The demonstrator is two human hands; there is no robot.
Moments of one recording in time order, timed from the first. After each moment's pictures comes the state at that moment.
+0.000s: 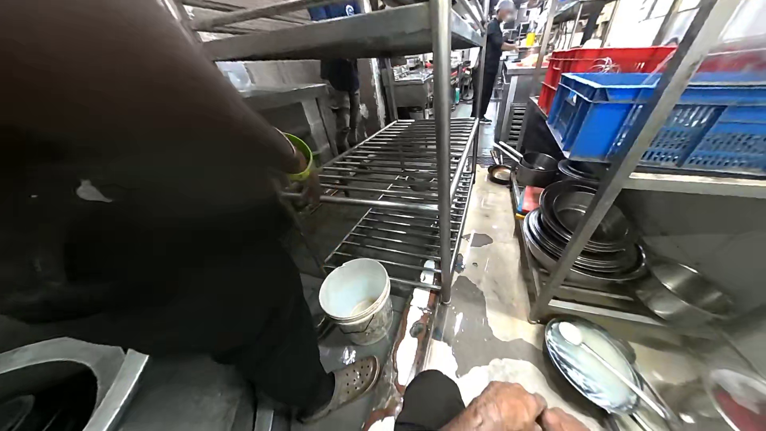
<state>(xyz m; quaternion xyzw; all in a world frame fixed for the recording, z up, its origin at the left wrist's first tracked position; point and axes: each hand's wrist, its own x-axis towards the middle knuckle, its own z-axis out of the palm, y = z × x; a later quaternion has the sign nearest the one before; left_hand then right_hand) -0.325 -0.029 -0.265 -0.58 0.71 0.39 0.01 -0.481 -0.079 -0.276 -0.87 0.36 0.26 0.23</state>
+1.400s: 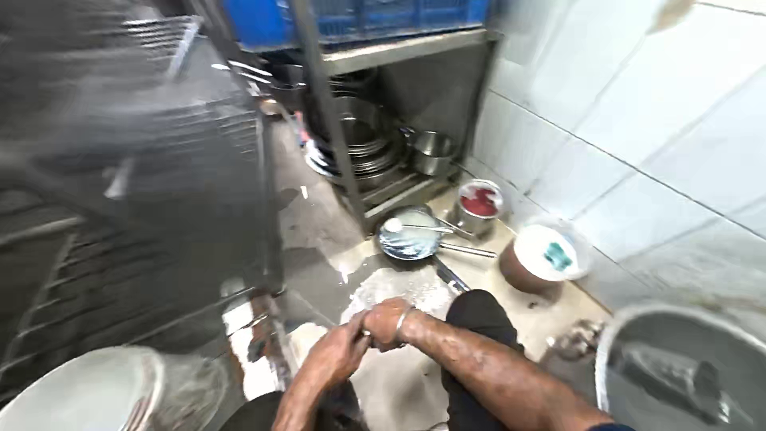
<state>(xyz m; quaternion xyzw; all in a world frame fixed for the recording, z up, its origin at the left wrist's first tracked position) -0.319 -0.031 -0.265 -0.59 0.71 0.38 0.06 -0.478 -0.076 -0.259 -0.85 0.36 0.19 0.32</state>
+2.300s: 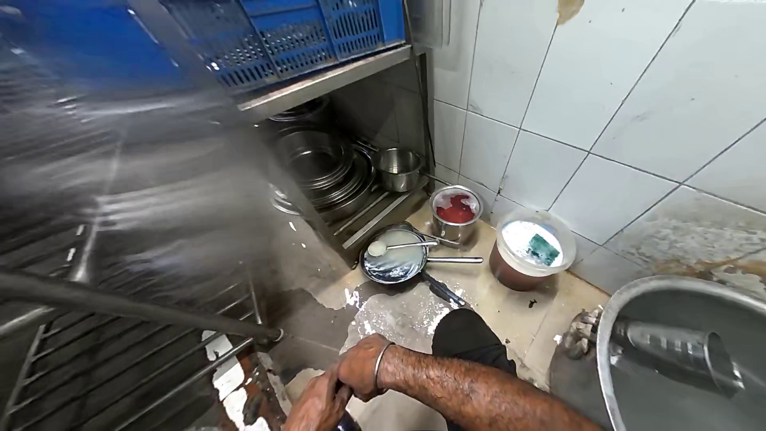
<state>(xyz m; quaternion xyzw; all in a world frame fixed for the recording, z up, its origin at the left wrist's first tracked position) -0.315 -0.038 -0.277 -0.59 0.73 0.35 0.06 -0.482 -0.080 -0.243 -0.88 0.32 0.15 0.32</state>
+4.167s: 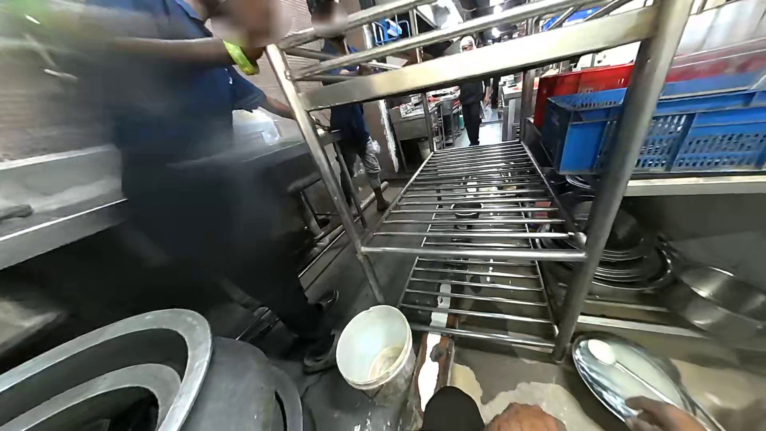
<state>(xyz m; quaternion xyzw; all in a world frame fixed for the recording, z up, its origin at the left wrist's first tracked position) -0.334 -0.031 -0.271 -0.59 0.70 0.39 0.07 -0.584 -0.182 -0.284 -0.82 0.44 0.03 0.36</state>
